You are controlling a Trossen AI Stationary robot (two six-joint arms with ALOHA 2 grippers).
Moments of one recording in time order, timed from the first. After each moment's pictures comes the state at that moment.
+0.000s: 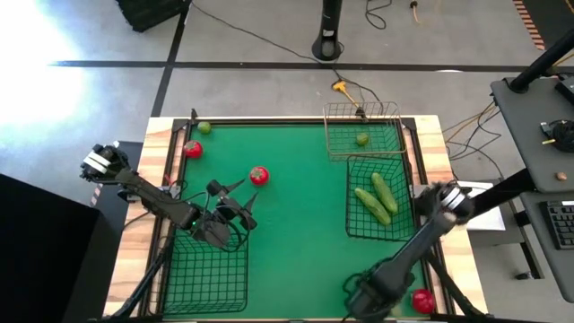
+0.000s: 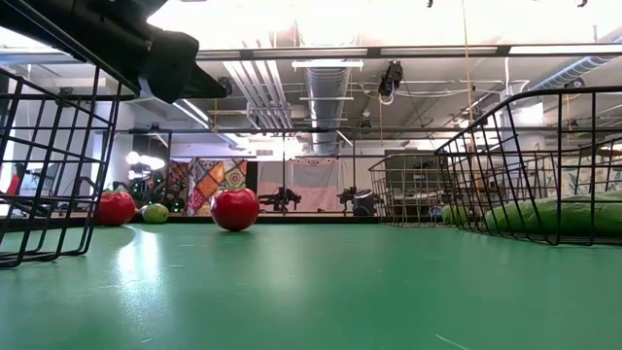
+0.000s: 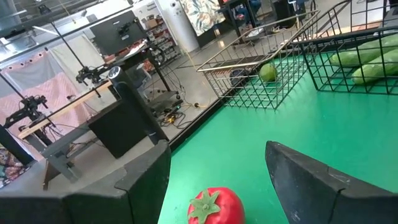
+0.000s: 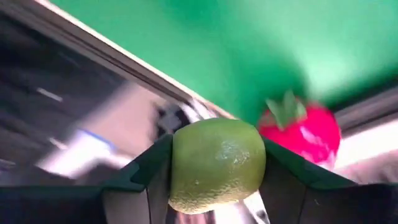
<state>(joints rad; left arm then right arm) -0.51 1.37 0.57 0.24 -1.35 -0.16 0.78 1.93 1.47 -1.10 -0.58 1.59</state>
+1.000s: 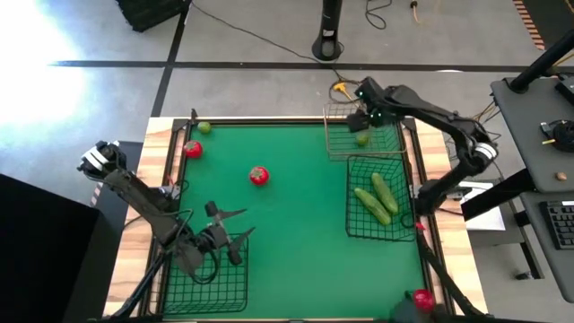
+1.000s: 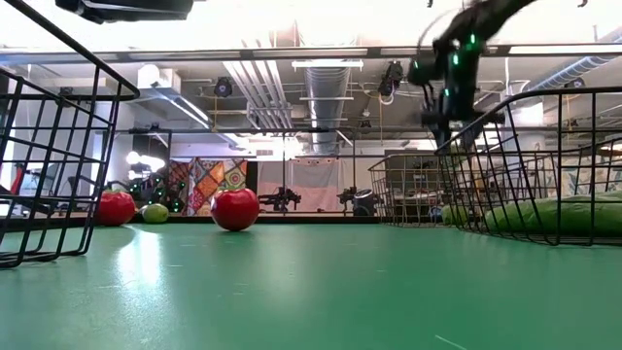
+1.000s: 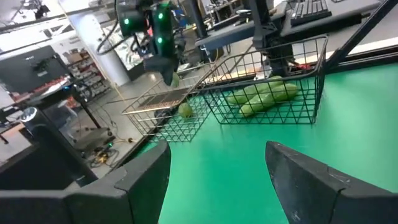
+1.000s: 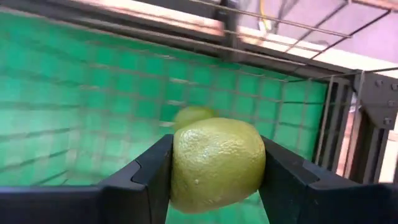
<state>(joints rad) -0.79 1.34 0.66 0.29 -1.28 -0.05 -0.86 1.55 1.27 -0.98 0.20 0.46</state>
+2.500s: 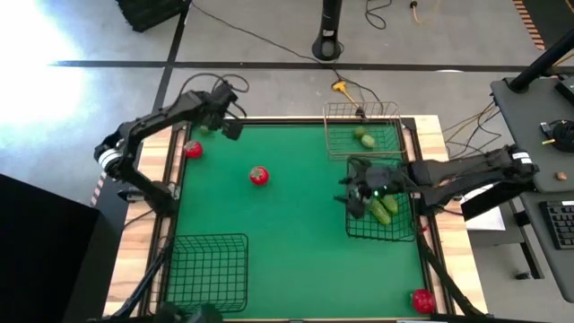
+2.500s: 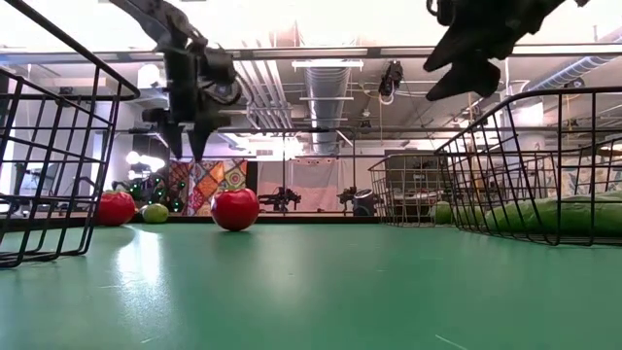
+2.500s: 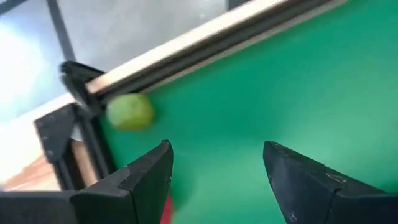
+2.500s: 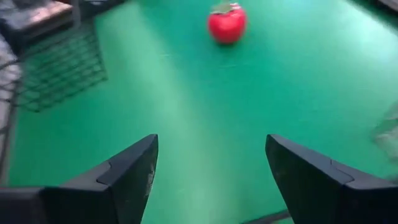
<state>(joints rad) 0.82 1.54 1.25 -0.97 -0.30 -0.31 0.09 1.05 0.78 -0.38 0.18 0.47</state>
